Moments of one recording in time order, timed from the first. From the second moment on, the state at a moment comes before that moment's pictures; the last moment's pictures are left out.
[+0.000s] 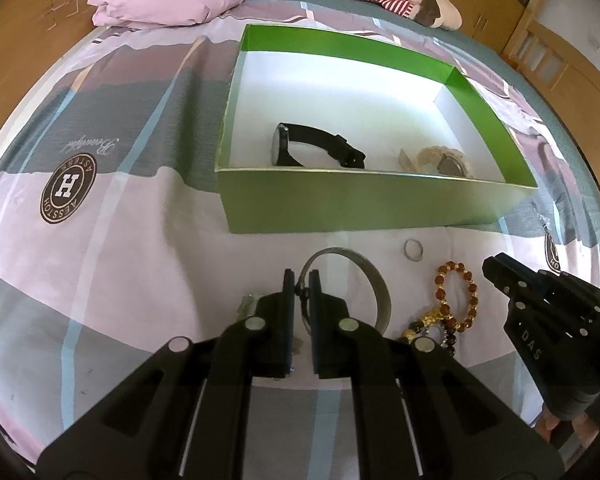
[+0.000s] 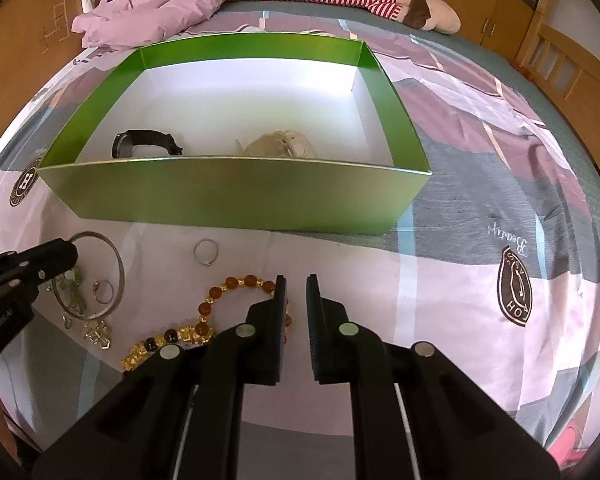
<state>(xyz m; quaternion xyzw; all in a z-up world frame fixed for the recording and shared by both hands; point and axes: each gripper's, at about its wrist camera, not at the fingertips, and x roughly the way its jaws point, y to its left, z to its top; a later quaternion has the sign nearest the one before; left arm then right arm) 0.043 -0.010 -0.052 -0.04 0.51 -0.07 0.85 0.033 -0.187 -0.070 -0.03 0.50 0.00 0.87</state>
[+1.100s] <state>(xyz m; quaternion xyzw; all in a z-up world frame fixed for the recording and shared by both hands) 0.047 0.003 -0.051 -0.05 0.52 -0.06 0.85 0.032 -0.179 -0.065 -0.05 0.50 0.03 0.87</state>
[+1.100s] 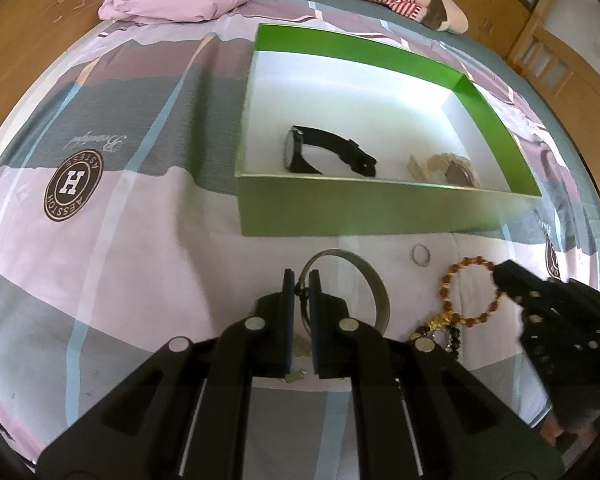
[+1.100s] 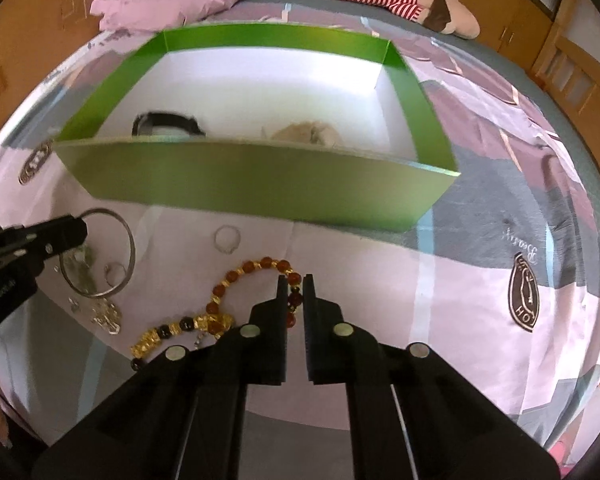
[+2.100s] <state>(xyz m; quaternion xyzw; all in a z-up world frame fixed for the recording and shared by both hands) 0.043 0.024 -0.031 -0.09 0.51 -0.07 0.85 0.045 -0.217 -0.093 -0.02 0.55 -0.02 0.83</state>
